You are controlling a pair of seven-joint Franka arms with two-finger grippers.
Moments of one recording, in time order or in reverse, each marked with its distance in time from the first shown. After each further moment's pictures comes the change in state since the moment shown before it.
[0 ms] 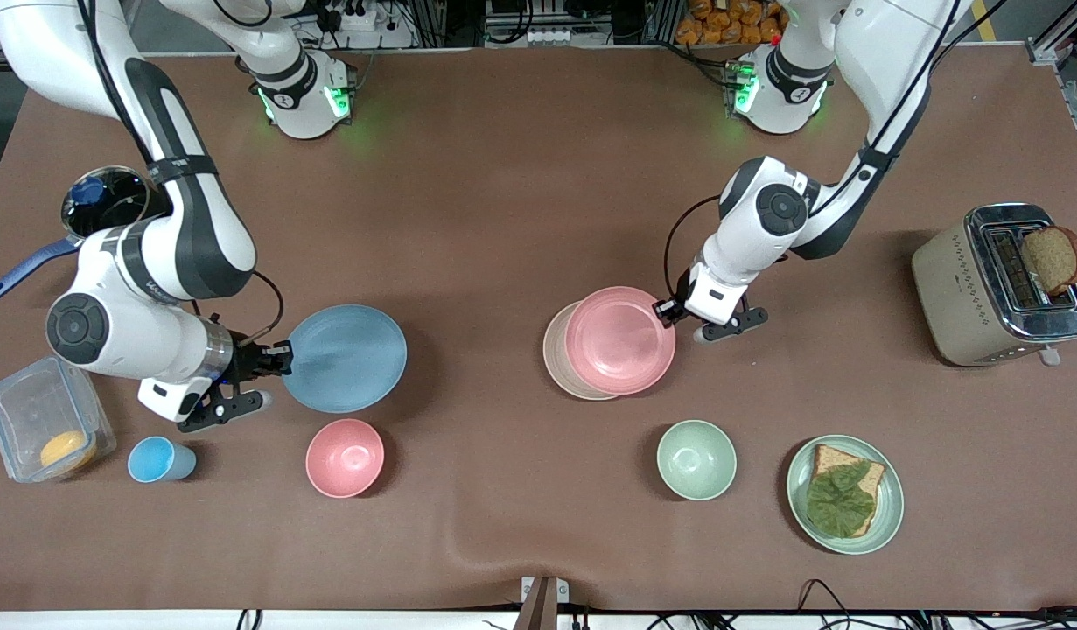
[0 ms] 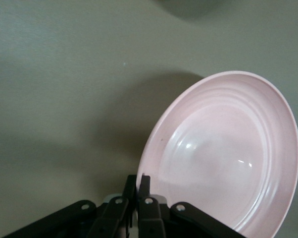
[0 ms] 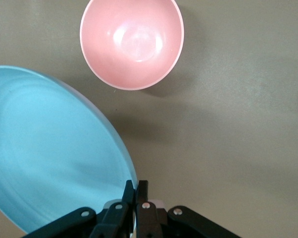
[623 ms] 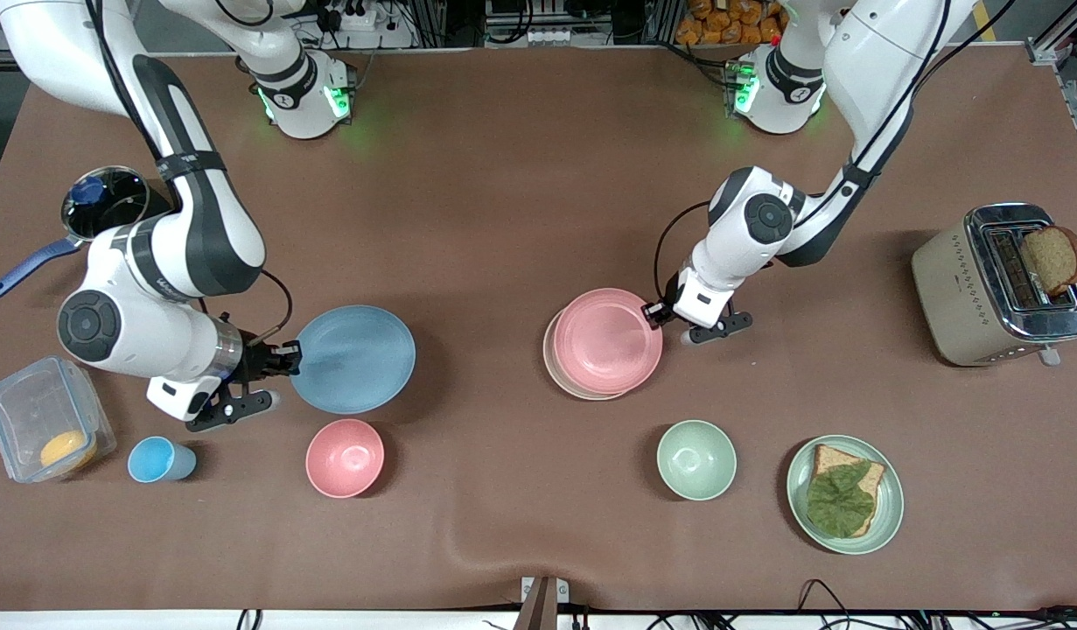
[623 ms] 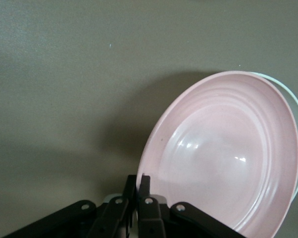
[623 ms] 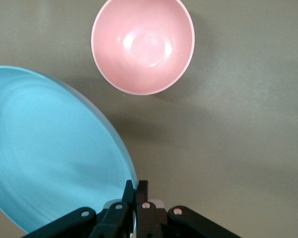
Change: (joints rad) left arm -0.016 0.058 0.001 0.009 0.008 0.042 0.000; right arm 0.023 0.000 0.004 0.008 0.001 0.007 0.033
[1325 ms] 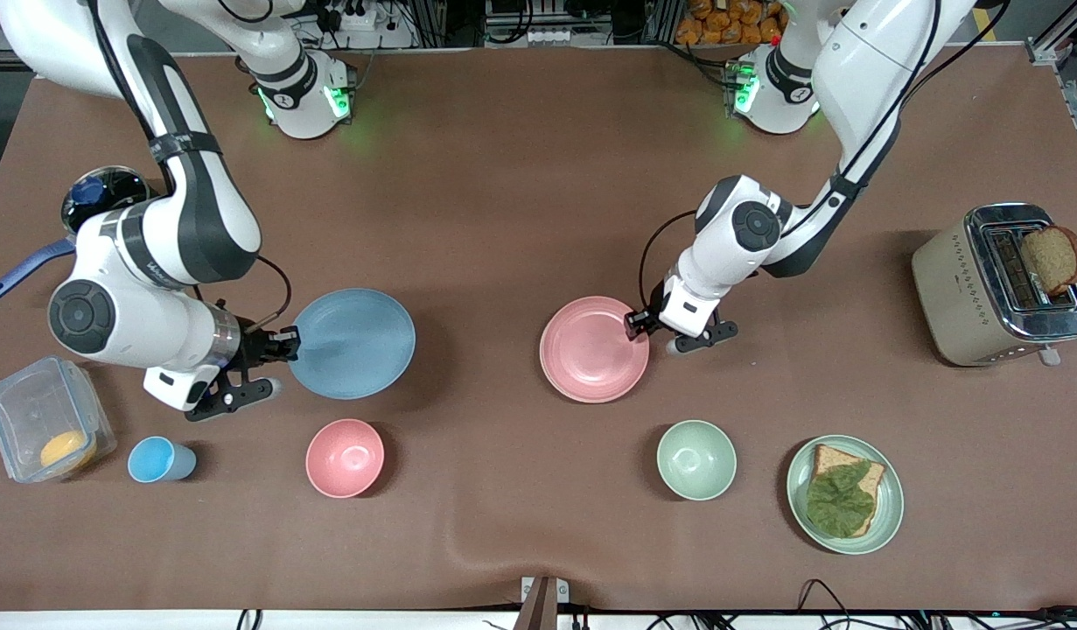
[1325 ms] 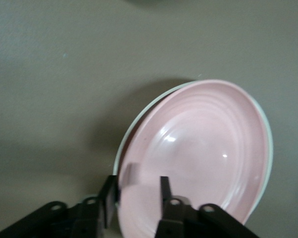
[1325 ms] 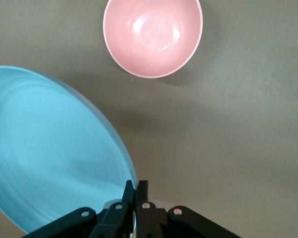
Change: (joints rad) left arm -0.039 0.053 0.000 0.108 0.000 0.004 -0.035; right arm 0.006 -0.039 0.001 0.010 0.000 -0.094 0.001
